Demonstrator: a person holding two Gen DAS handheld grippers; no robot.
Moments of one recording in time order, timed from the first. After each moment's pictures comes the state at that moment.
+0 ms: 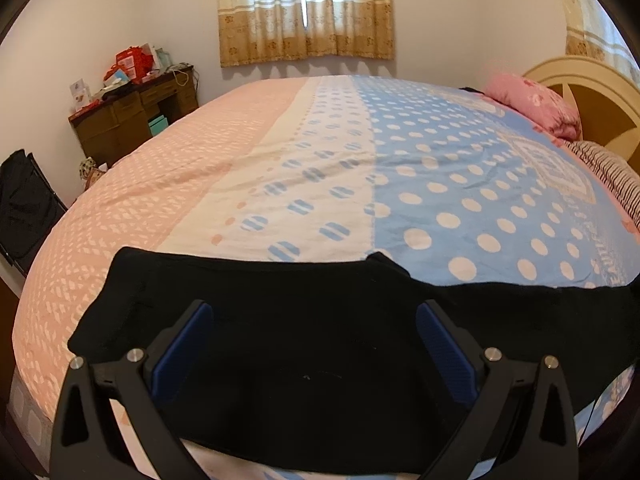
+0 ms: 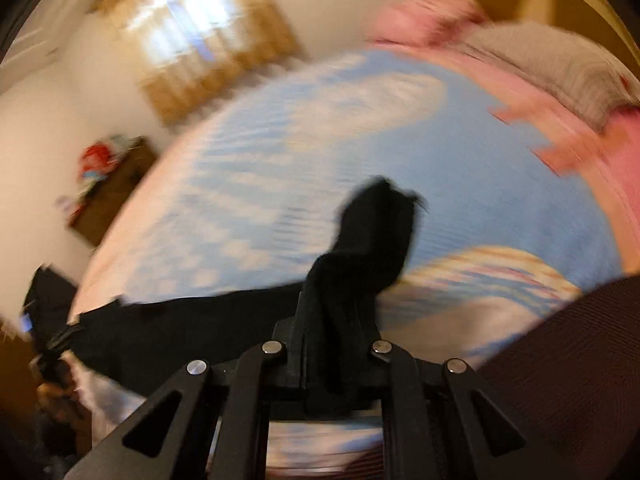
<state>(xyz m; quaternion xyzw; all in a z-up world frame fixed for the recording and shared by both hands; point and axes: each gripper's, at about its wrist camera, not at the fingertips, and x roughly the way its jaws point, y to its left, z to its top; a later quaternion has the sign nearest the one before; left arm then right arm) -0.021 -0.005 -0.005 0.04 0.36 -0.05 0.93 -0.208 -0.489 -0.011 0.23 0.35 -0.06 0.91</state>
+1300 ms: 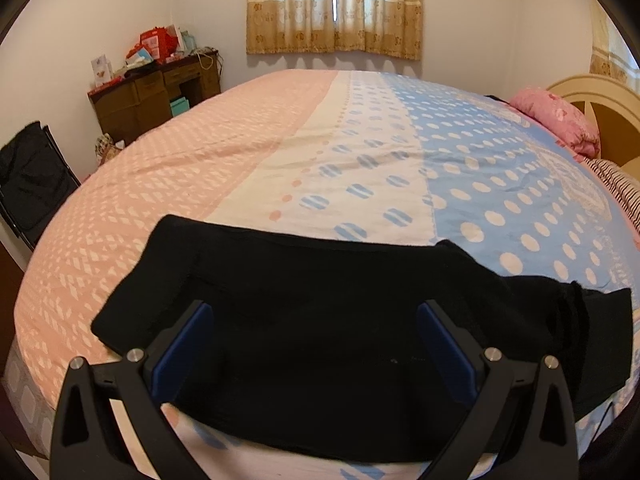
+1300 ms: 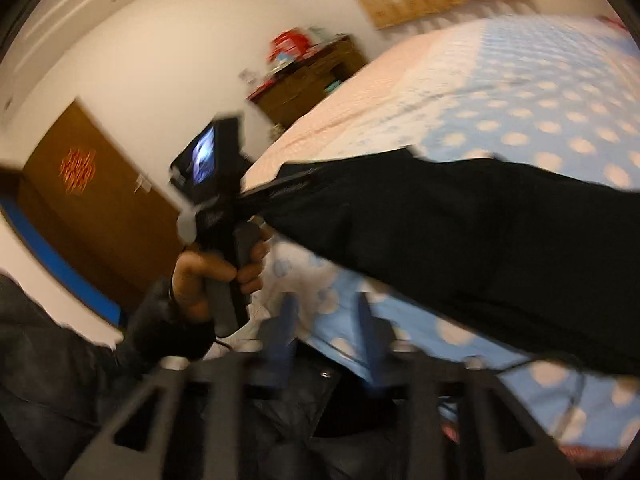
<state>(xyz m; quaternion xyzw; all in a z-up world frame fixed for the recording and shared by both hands) -0.018 0.051 -0.020 0.02 0.37 -0.02 0.93 -0.175 -0.207 -0.035 0.19 0.39 0.28 0.85</state>
